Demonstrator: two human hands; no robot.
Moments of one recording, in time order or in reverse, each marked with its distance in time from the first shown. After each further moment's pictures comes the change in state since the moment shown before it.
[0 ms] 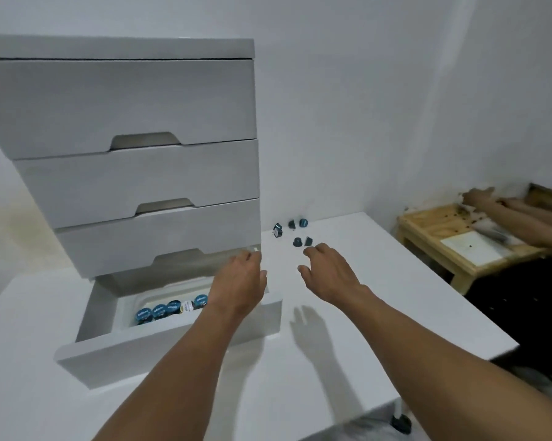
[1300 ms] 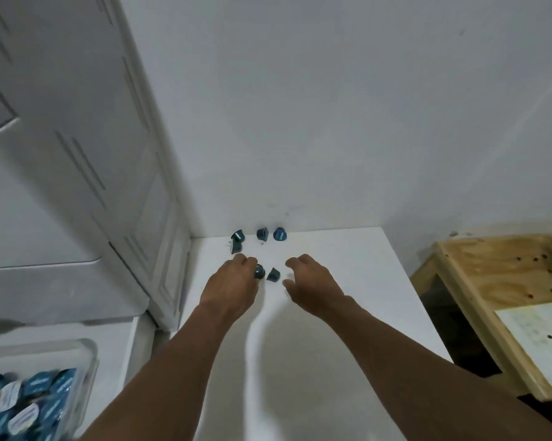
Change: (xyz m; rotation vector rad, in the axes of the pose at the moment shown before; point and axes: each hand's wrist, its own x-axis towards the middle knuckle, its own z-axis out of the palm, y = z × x) left_hand 0.280 -0.007 0.243 -0.033 -0.304 -0.329; right_hand 0.318 0.176 0.132 0.125 -0.379 -0.159
